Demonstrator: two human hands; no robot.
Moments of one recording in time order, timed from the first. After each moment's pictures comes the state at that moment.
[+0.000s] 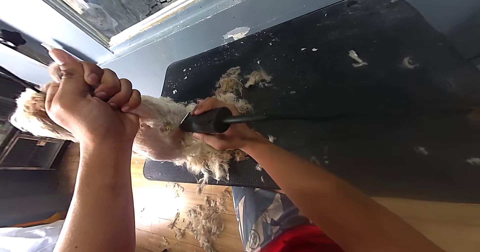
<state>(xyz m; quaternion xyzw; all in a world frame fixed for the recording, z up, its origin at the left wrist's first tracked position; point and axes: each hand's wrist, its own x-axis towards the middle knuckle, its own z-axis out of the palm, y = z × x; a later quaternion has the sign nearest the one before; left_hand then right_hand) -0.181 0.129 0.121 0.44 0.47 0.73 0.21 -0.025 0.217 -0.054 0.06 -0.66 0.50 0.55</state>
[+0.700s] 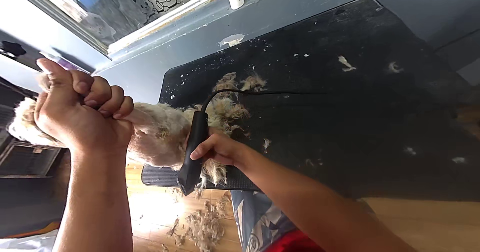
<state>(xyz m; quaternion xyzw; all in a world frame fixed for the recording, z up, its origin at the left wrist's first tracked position) -0.184 0.126 0.126 0.45 0.46 0.73 0.22 -0.022 0.184 -0.060 -0.04 -0.33 0.94 0.12</state>
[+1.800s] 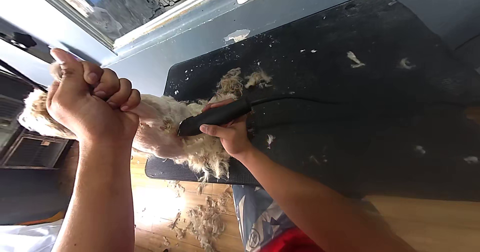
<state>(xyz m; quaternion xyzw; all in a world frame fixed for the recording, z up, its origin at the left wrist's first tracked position) -0.176 0.123 0.128 0.45 0.47 0.73 0.21 -0.031 0.179 -0.067 0.01 -0.32 0.74 0.60</state>
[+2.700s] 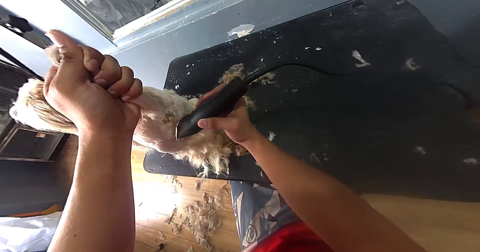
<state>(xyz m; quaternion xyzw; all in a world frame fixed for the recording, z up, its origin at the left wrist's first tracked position) -0.176 0.123 0.128 0.44 0.47 0.74 0.21 -0.020 0.200 -0.044 0.07 -0.42 0.74 0.52</state>
